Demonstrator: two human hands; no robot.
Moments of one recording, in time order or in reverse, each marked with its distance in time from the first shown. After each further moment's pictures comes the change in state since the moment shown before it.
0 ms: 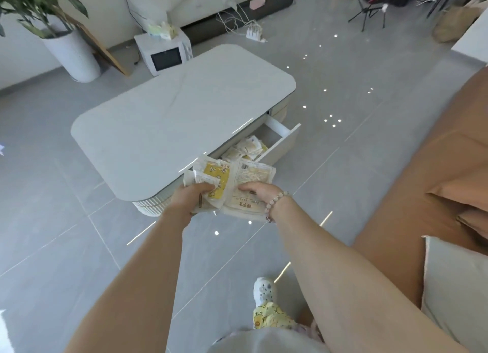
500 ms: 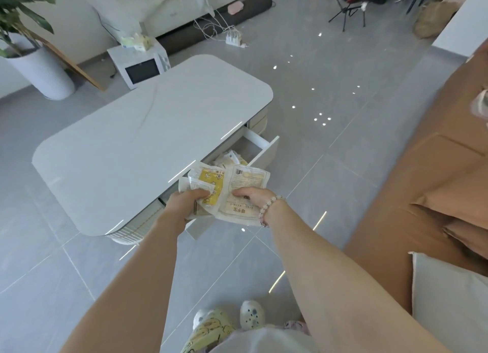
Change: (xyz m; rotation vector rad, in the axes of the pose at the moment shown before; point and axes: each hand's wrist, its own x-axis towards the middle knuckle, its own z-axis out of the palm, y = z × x) left_hand 0.060 0.043 0.114 0.032 -0.049 -0.023; right_hand 0.064 -0.050 -0.112 0.104 -0.025 -0.021
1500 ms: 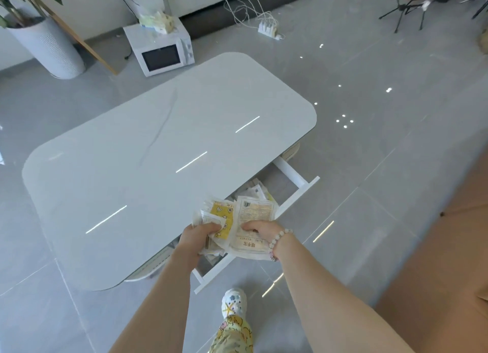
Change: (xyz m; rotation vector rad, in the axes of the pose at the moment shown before) left_hand 0.226 0.082 -0.031 -0.103 0.060 -0.251; right_hand 0.208 -0.134 0.062 -0.102 0.016 0.188
